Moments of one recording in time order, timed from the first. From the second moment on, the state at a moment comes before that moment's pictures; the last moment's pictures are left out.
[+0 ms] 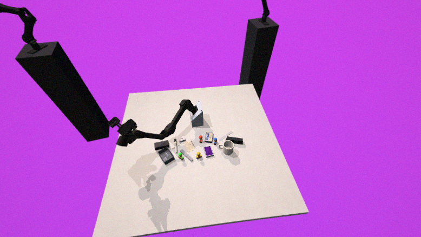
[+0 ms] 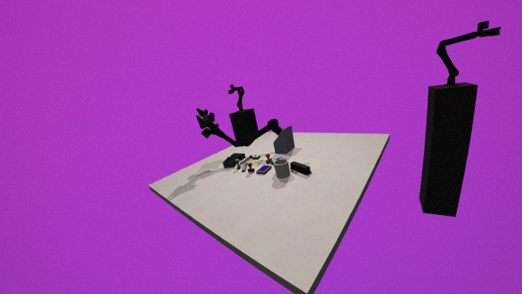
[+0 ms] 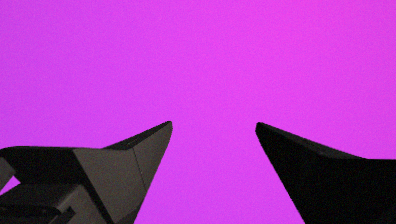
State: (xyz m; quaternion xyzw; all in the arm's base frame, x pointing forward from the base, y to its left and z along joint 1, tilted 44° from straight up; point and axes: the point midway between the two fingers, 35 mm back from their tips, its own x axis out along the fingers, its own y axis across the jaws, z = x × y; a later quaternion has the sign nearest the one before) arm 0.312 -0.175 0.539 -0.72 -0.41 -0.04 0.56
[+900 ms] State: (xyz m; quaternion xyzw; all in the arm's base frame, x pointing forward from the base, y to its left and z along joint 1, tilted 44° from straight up) arm 0.118 -0.022 0.629 -0.93 -0.21 -0.28 -0.13
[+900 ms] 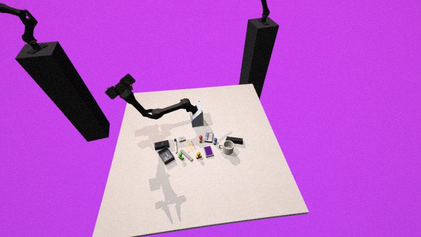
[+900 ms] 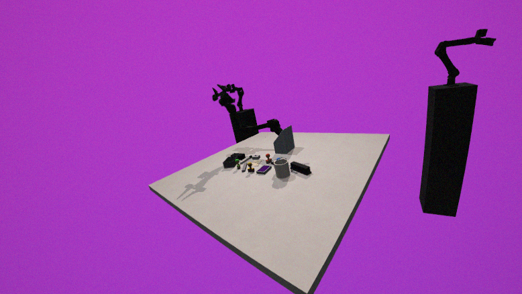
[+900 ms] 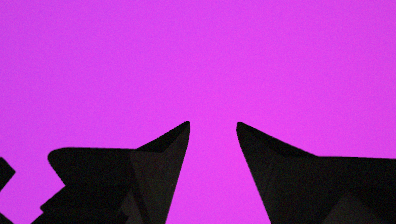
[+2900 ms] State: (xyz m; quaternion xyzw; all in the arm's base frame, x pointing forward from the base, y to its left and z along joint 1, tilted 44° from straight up) arm 0.345 -0.158 0.126 -0.19 0.64 -0.34 0.66
